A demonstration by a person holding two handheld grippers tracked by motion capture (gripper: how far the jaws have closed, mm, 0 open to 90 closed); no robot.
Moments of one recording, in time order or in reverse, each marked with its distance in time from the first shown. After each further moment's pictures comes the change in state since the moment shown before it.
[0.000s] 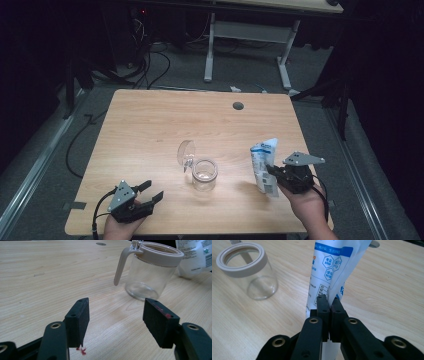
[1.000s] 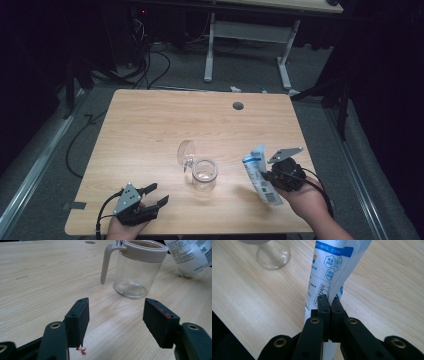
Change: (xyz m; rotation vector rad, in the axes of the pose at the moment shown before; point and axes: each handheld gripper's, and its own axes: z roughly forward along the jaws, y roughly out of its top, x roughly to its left) left arm -0.012 -0.001 0.005 0.012 -0.053 0.048; right arm 0.018 0.029 0.005 0.282 0.048 -0.127
